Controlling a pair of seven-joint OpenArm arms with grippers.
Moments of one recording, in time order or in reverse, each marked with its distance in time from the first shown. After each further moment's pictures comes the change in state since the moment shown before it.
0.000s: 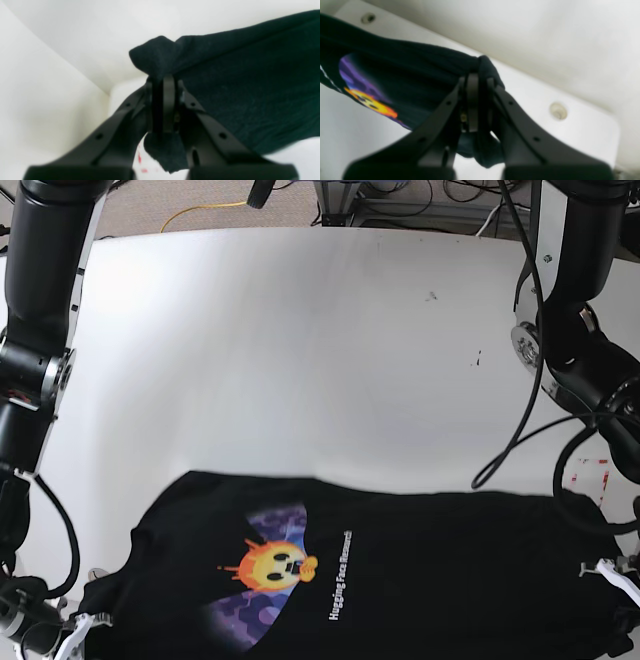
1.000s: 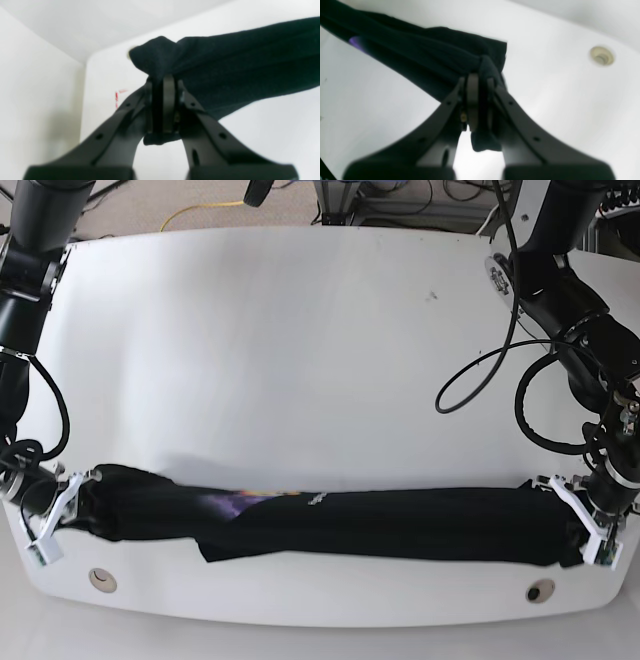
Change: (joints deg) left arm 23.3 3.3 1.0 8.5 -0.1 0.0 -0.4; right arm -36.6 7.4 9.7 12.6 12.9 4.2 1.3
